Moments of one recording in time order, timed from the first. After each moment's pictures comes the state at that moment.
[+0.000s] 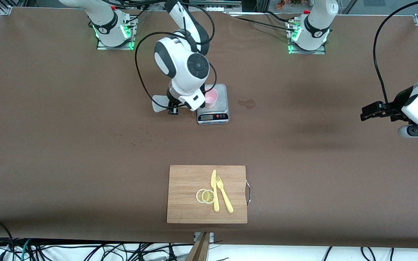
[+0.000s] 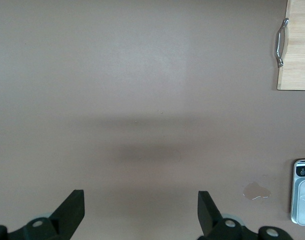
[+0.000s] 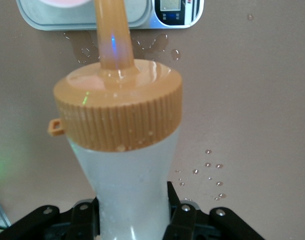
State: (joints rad) left arm 0.03 0.23 -0.04 -1.44 -0.02 1.58 -0.03; right arm 1.12 0.56 -0.42 -1.58 -0.07 1.76 -0.90
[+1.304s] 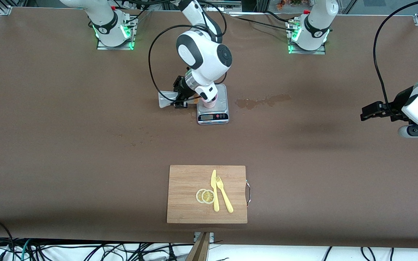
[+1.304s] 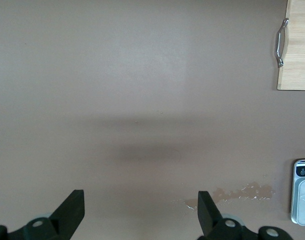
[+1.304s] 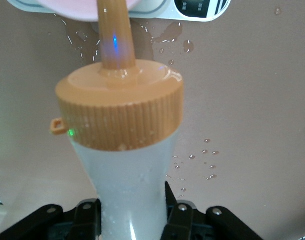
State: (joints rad) left arm 0.03 0.23 -0.04 -1.44 -0.02 1.58 -0.03; right arm 1.22 0.62 -0.42 -1.56 -0.22 1.71 -0.81
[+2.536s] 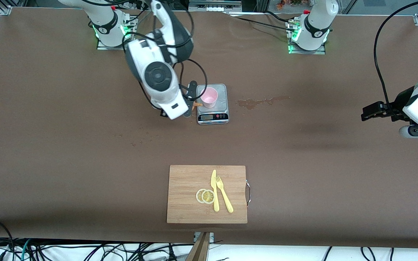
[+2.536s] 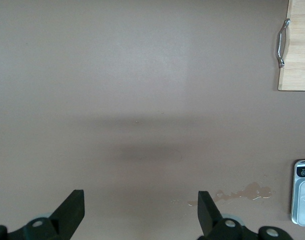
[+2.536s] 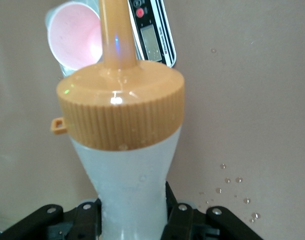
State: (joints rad) left arm 0.04 0.23 -0.04 -1.44 -0.02 1.58 -0.03; right arm 0.96 0.49 -0.45 -1.52 0.30 1.70 -0.93
